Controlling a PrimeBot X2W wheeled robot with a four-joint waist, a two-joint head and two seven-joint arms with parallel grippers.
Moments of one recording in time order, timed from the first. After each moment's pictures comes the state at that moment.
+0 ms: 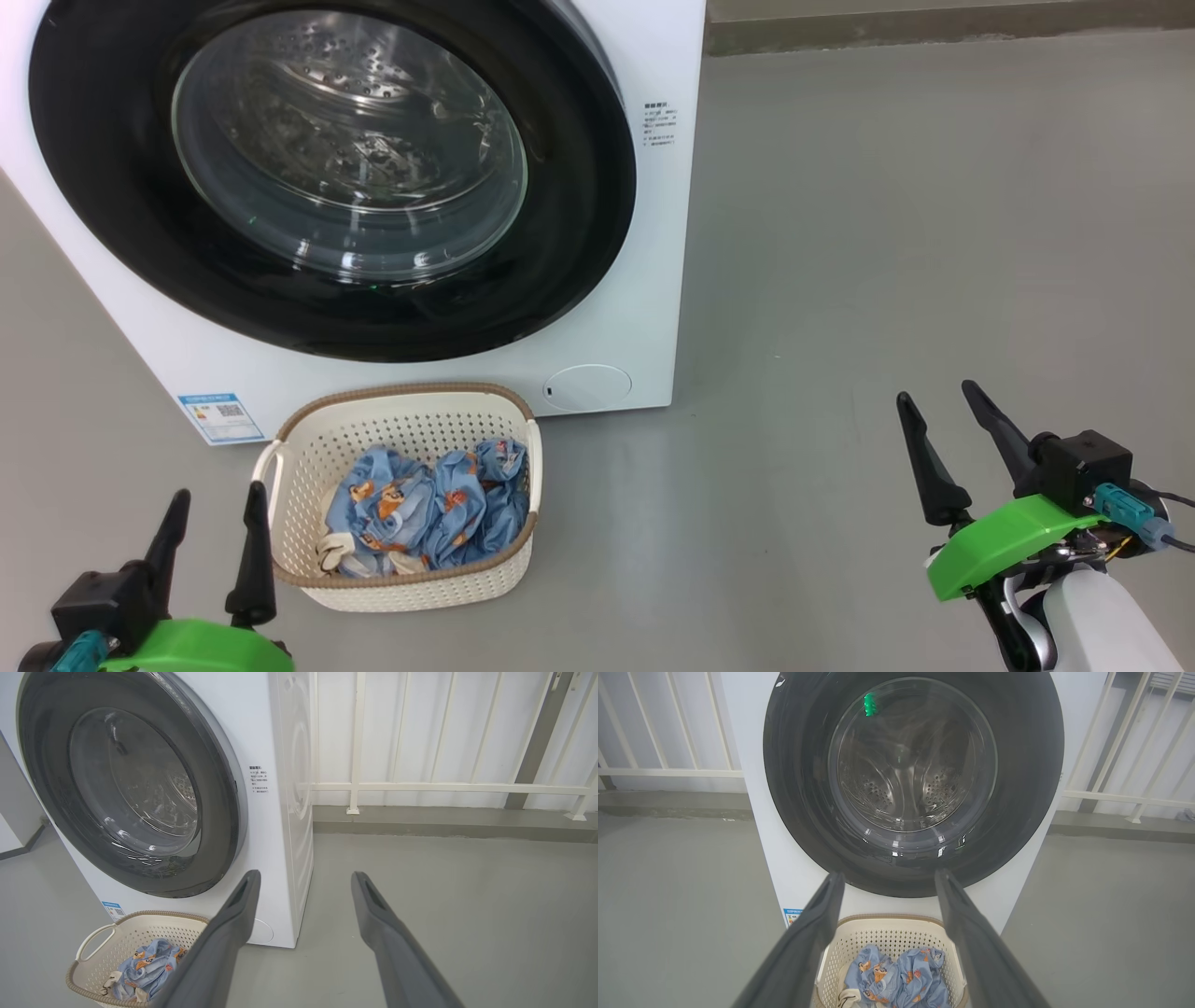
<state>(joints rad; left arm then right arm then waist) -0.10 0.09 0.08 0.31 -0.22 -0.13 -0.26 -0.27 -0.19 0.05 0.42 0.25 0.13 -0.25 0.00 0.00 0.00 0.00</state>
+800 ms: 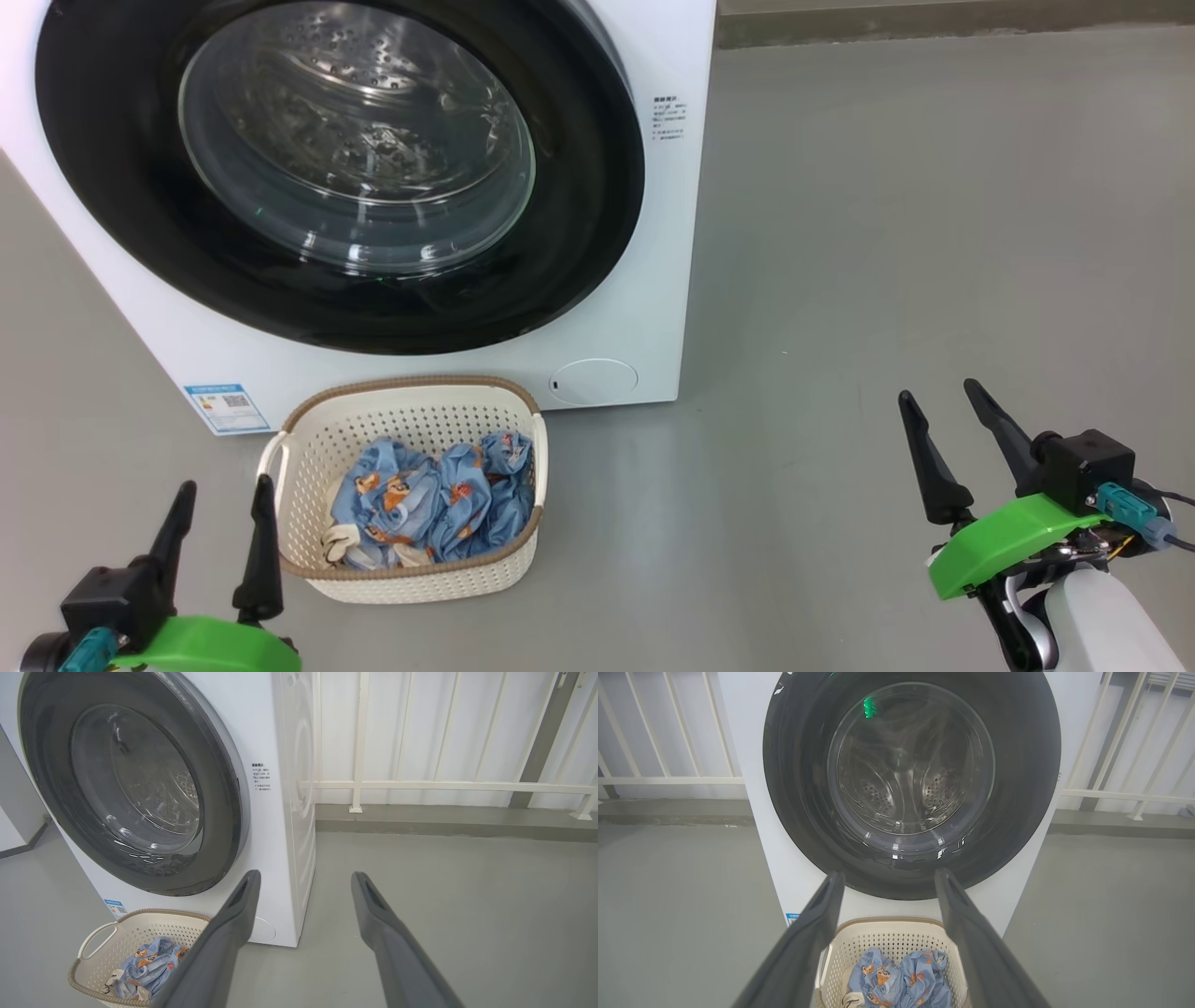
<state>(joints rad) -0.10 0.08 0.08 0.28 -0.19 -0.13 -0.26 -0.27 -0.19 0.05 0.42 0.25 0.13 -0.25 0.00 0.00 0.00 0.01</state>
